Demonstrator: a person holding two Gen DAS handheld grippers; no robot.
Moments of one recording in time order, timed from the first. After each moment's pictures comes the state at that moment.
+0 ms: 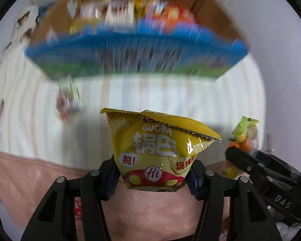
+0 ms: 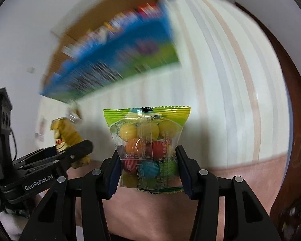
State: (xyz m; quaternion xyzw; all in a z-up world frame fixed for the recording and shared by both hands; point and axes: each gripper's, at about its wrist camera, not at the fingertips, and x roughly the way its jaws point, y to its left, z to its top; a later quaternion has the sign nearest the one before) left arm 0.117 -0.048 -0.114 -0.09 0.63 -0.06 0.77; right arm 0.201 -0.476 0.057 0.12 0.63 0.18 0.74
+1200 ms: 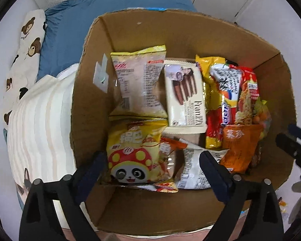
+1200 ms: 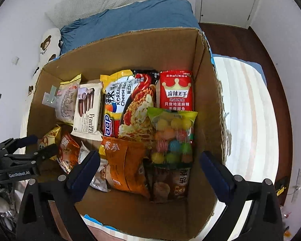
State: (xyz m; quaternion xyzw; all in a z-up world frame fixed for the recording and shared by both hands) left arm 0.341 0.068 -0.116 -0.06 0.66 0.01 0.75; right arm 0.437 -0.370 0.058 0.00 0.66 0.16 0.73
